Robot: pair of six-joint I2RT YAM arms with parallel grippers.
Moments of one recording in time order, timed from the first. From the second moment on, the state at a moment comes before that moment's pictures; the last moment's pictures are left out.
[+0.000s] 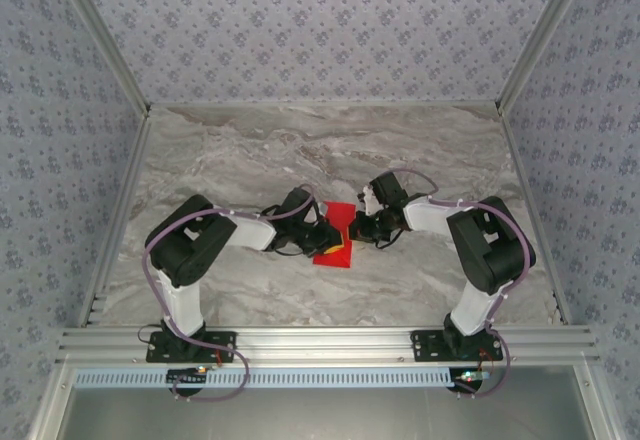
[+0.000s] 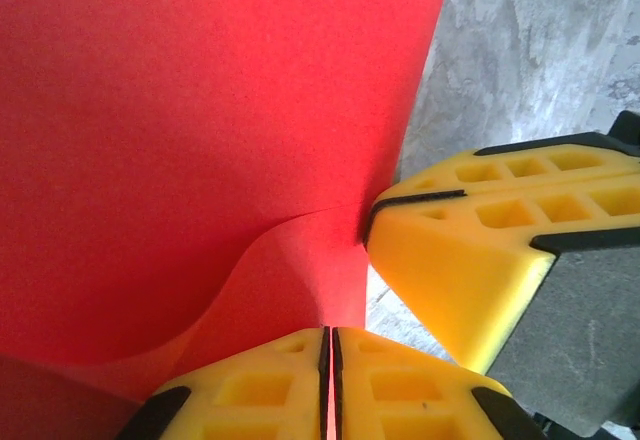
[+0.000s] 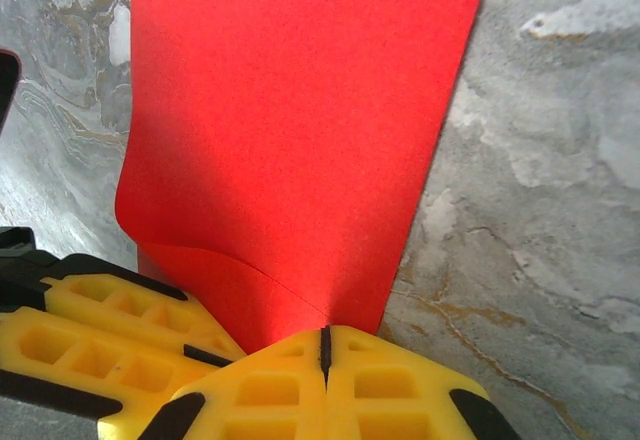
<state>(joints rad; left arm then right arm) -0.75 1.88 0.84 0.22 0.58 -1.12 0.47 1.73 0.85 -0.26 -0.51 0.48</state>
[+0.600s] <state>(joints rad) -0.73 1.84 0.92 0.03 0.47 -0.98 0.47 1.75 0.87 -0.29 -0.51 0.45</state>
